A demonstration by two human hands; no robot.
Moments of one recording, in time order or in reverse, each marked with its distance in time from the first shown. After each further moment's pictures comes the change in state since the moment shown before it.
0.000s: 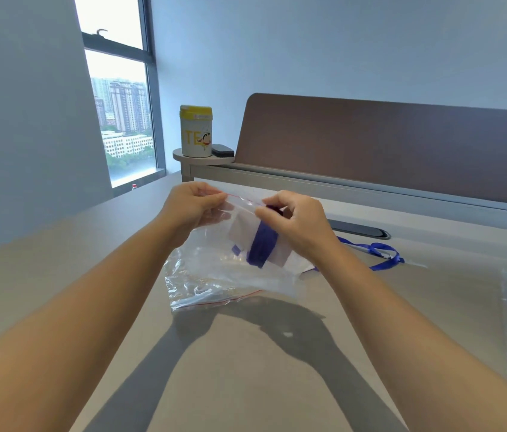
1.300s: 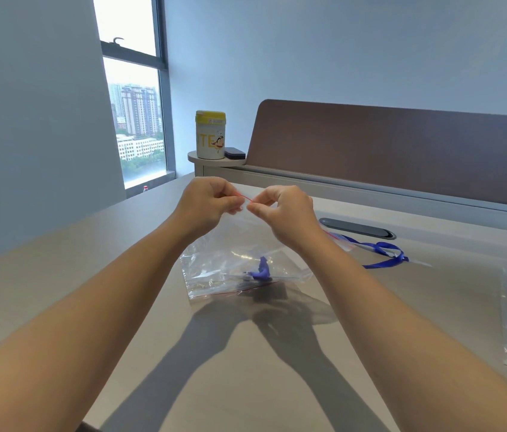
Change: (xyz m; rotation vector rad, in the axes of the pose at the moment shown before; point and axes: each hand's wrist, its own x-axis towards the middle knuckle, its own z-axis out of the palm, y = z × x) left_hand -0.034 0.014 -0.002 0.428 0.091 0.358; right_hand -0.008 -0.046 0.011 -0.044 -0.009 0.047
